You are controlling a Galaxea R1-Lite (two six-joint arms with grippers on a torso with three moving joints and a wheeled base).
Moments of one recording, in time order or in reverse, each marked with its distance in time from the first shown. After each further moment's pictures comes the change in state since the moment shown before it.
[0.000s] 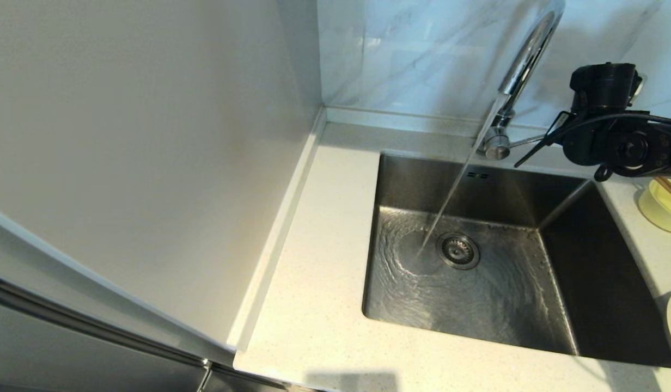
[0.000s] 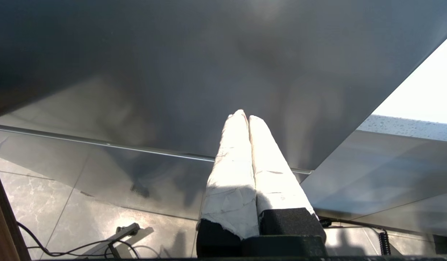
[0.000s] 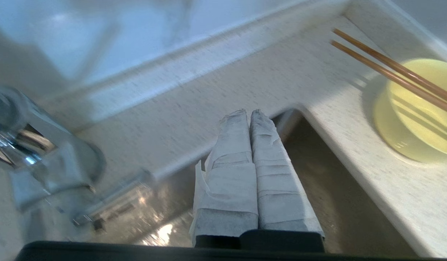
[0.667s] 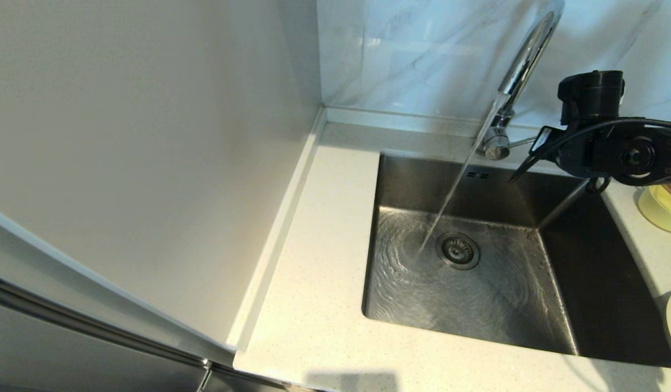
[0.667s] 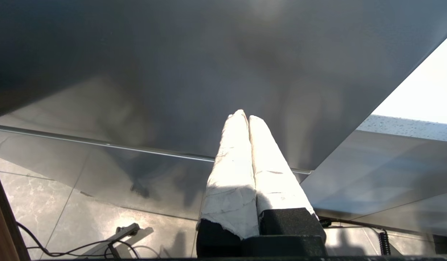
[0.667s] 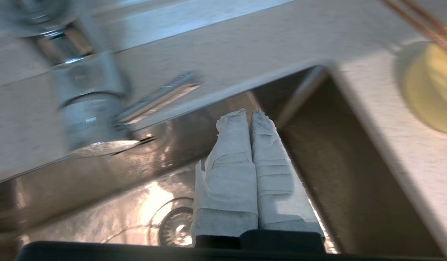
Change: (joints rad) left arm 0.000 0.000 0.000 0.000 0.000 0.000; right arm 0.077 -0.063 0.099 0.075 0.058 -0.001
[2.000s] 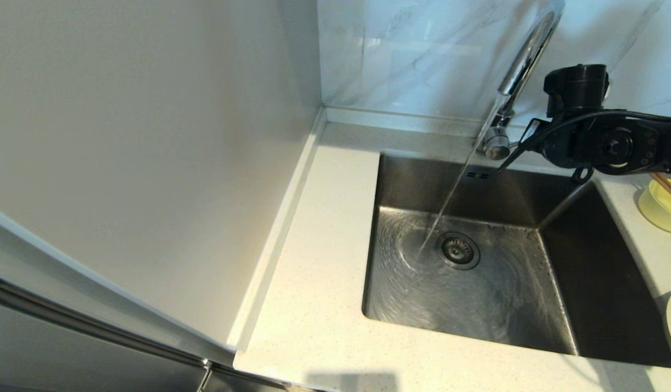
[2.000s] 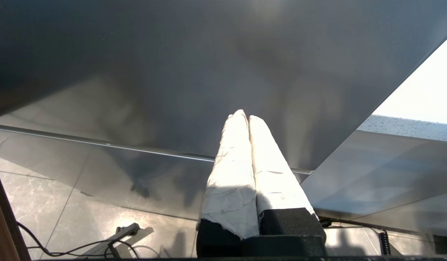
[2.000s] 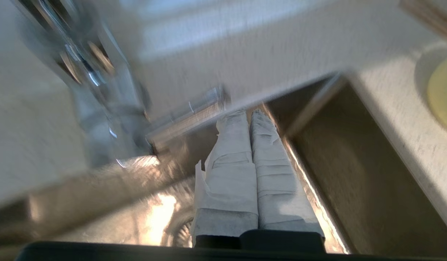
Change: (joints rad) left arm 0.000 0.000 0.000 0.000 0.000 0.000; right arm 0.009 0.070 -0.126 0.041 -0.007 0.014
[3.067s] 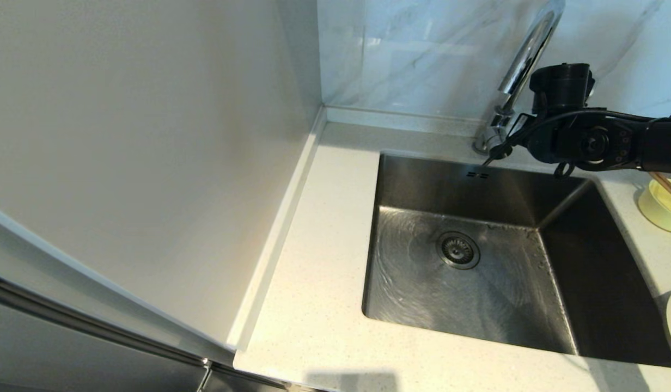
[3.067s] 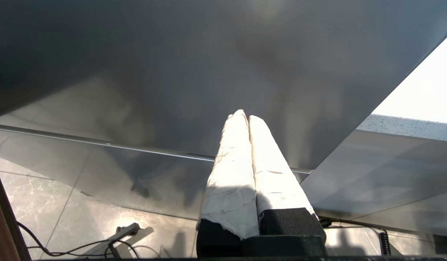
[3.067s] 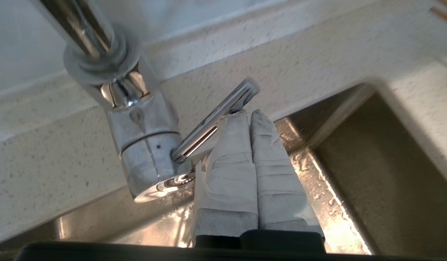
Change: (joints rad) left arm 0.000 0.000 0.000 0.000 0.000 0.000; right arm 0.015 0.074 -0.130 -0.004 -0.003 0.020
